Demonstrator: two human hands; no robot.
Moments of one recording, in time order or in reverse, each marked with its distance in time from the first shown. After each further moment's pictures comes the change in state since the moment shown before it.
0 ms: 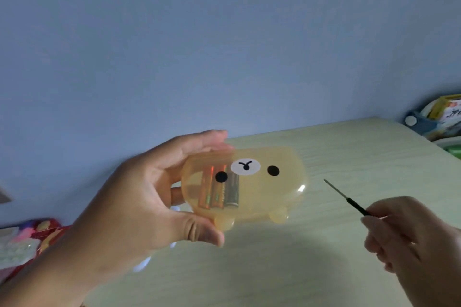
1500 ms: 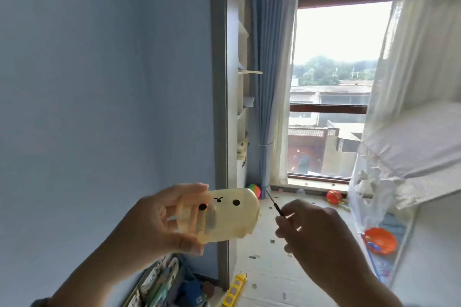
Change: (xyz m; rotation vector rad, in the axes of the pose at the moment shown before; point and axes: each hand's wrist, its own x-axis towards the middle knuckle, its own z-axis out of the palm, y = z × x) left_hand 0.229 0.910 0.191 -0.214 -0.958 0.361; right_hand -0.079 -0.417 -0.880 -0.455 0.694 0.626
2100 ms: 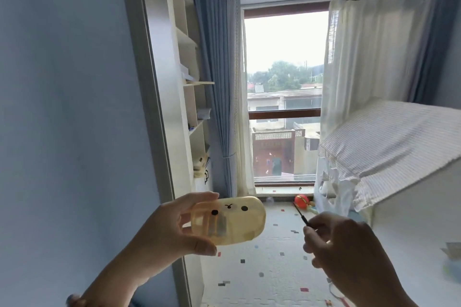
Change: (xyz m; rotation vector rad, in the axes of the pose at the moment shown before) left_hand 0.202 -0.003 0.159 -0.026 -0.169 0.030; right_hand 0.088 0.194 -0.073 -0.007 0.175 0.291
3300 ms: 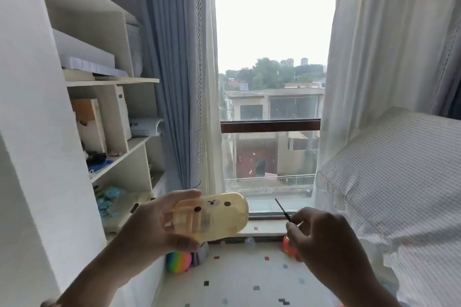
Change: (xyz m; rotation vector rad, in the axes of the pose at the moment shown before) left_hand 0.693 -0.187 0.029 -0.010 0.010 0.015; right_hand 0.662 0.151 0.189 -0.099 0.033 -0.014
